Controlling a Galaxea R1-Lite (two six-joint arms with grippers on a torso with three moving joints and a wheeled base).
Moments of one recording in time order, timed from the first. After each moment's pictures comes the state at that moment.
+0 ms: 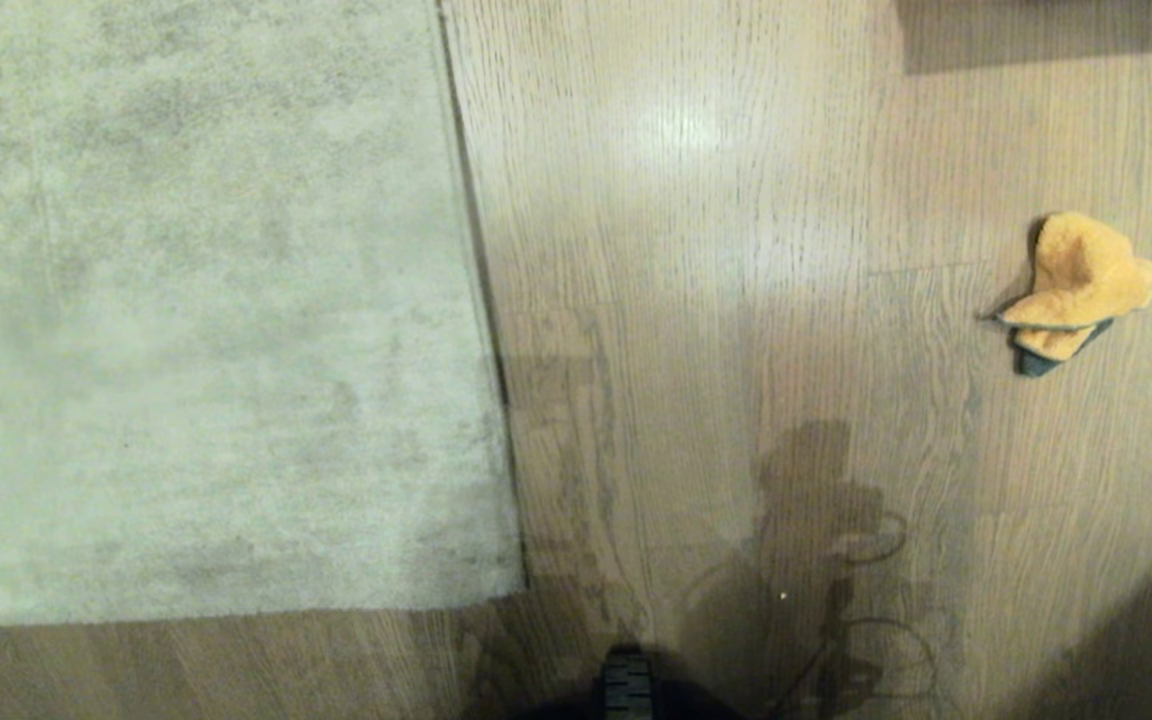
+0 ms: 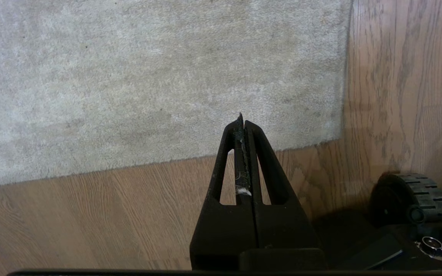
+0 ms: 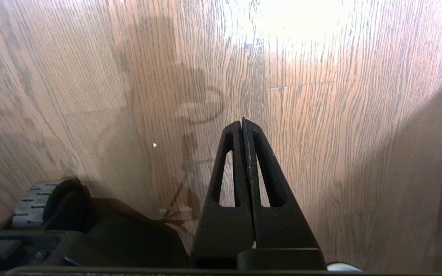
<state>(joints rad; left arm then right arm) -0.01 0.00 0.00 0.00 -0.02 0.03 0.00 0.01 0.00 -0.02 -0.03 -0.01</state>
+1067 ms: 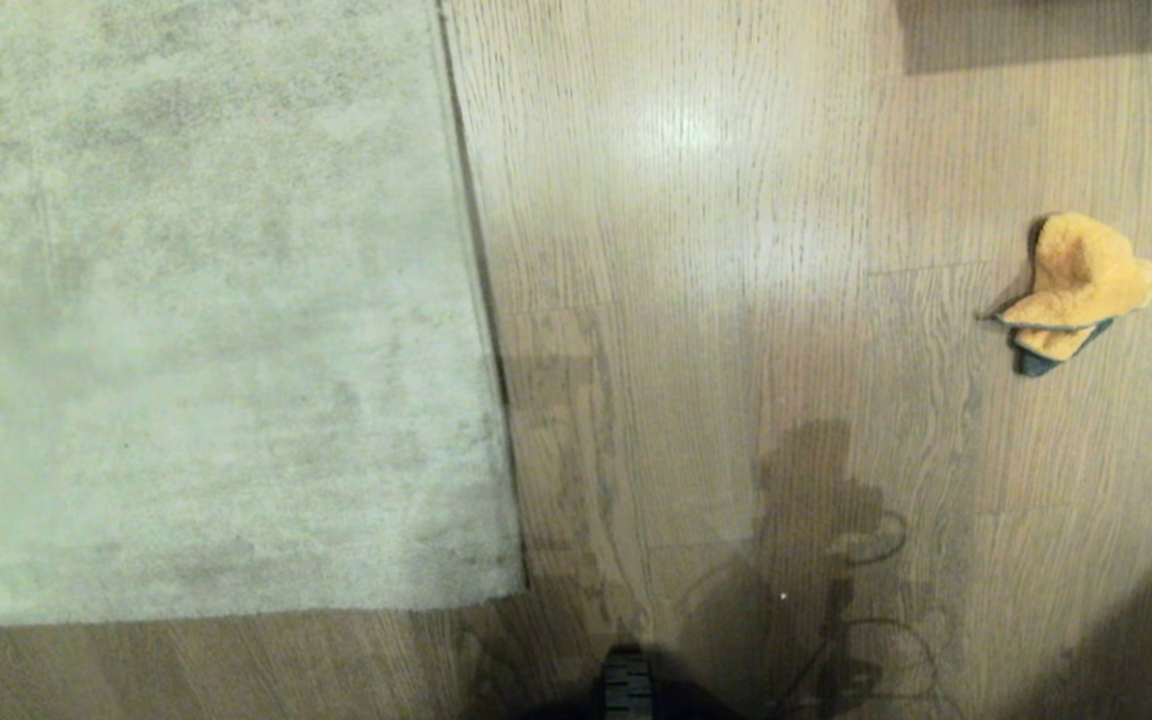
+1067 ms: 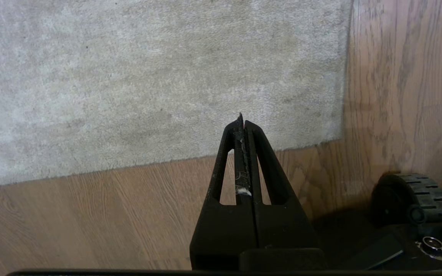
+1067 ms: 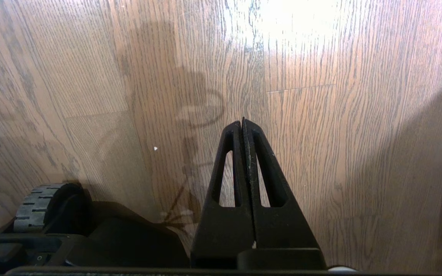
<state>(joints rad) -0.01 0.00 0.00 0.00 -0.02 0.03 0.00 0.00 0.00 -0.02 -0.03 0.00</state>
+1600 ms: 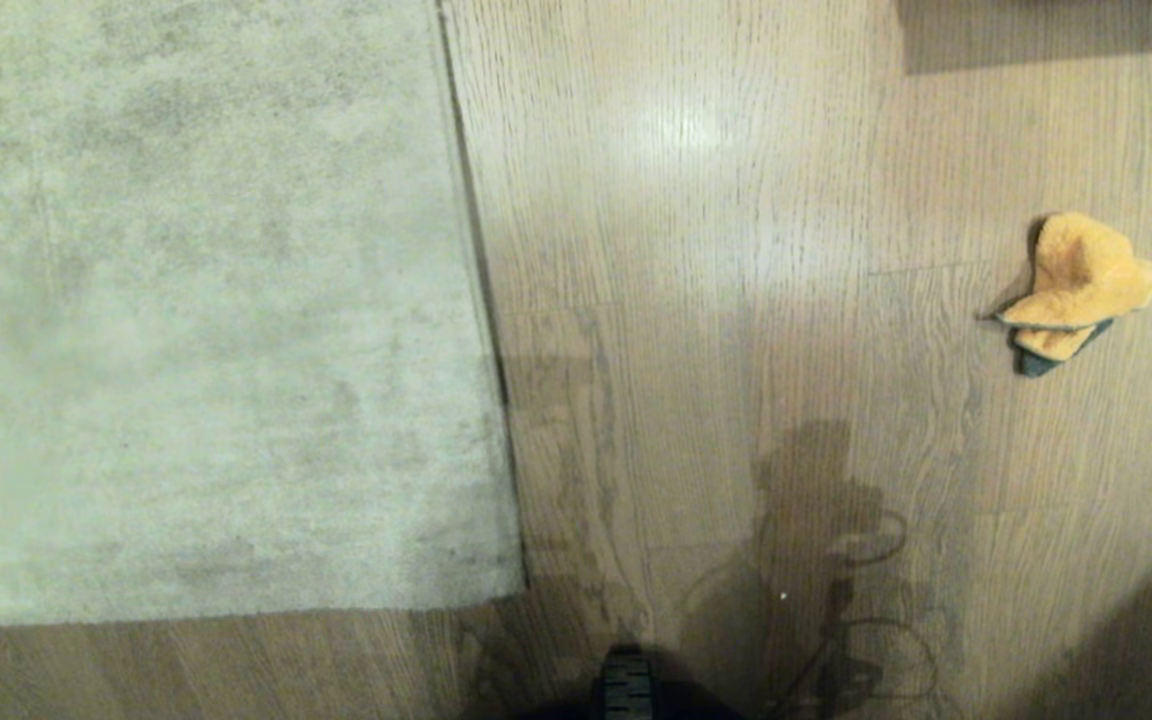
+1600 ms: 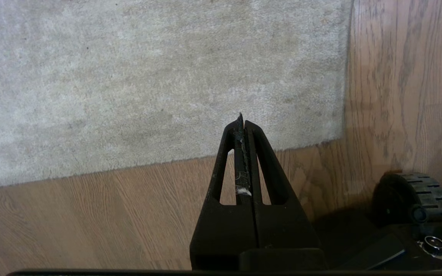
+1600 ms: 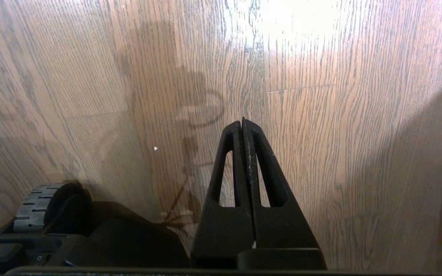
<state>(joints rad) -0.01 0.00 0.00 0.00 -0.02 0.04 0.00 0.00 0.00 -0.02 -0.03 0.00</state>
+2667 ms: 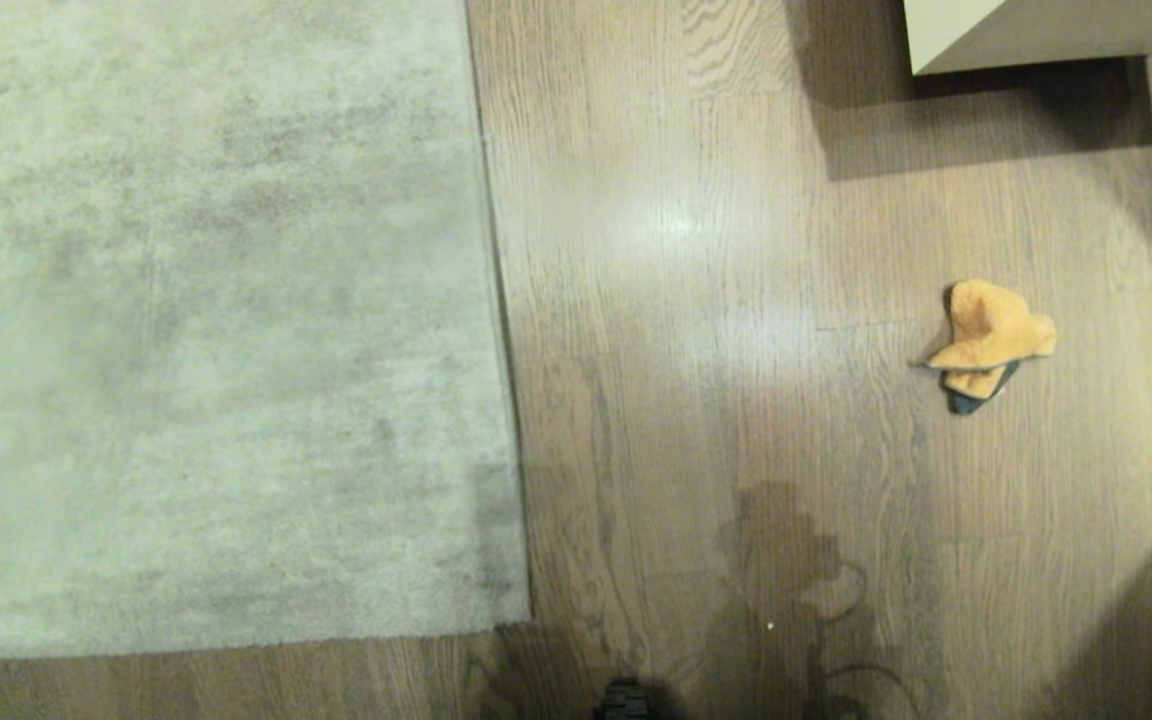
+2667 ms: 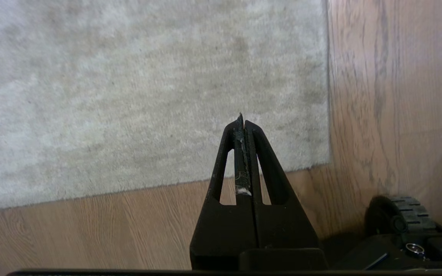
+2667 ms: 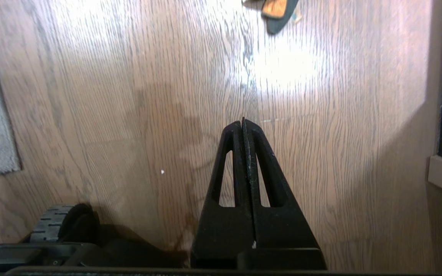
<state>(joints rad) -0.01 0.00 0.00 0.00 -0.02 0.03 0.00 0.00 0.00 -0.02 -0.03 0.00</state>
